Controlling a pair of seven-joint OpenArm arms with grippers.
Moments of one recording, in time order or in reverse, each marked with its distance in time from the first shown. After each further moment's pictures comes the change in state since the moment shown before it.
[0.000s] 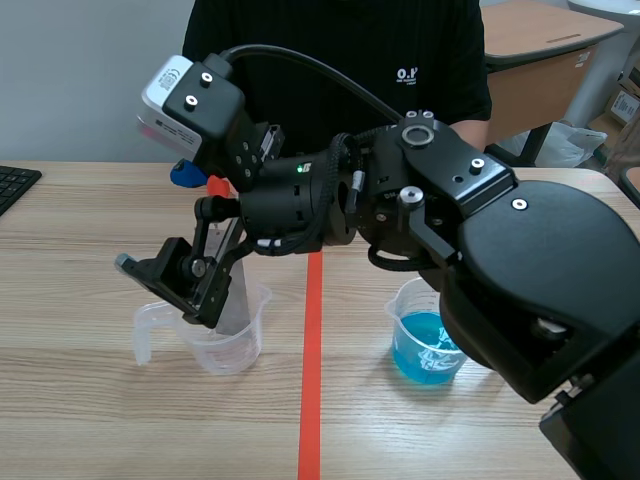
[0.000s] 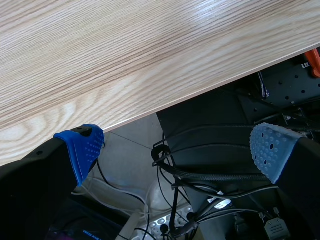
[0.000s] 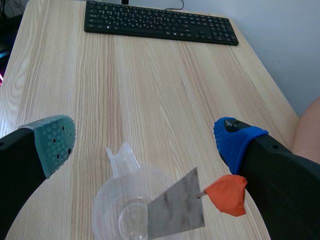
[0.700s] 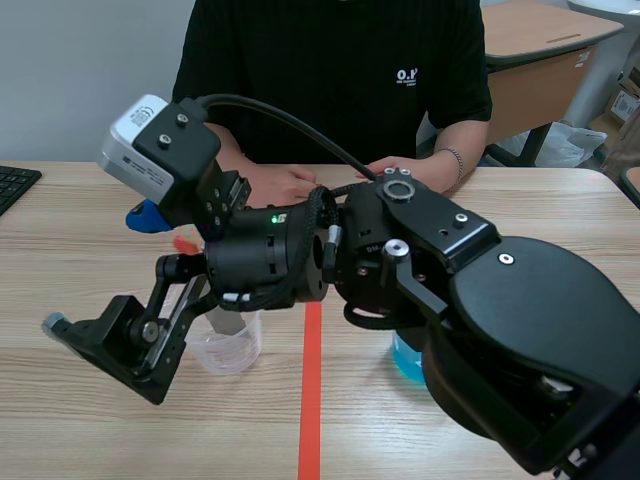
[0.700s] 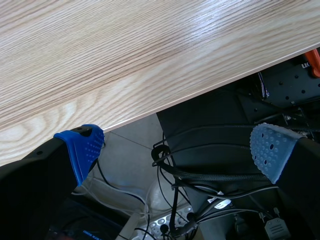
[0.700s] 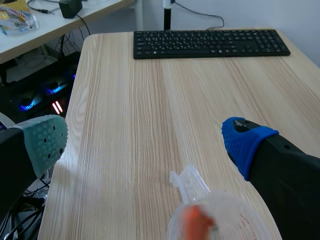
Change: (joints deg) left arm 0.0 0.0 0.0 0.0 0.0 0.0 0.0; right arm -4.1 0.1 -4.7 0.8 8.2 0.0 1.6
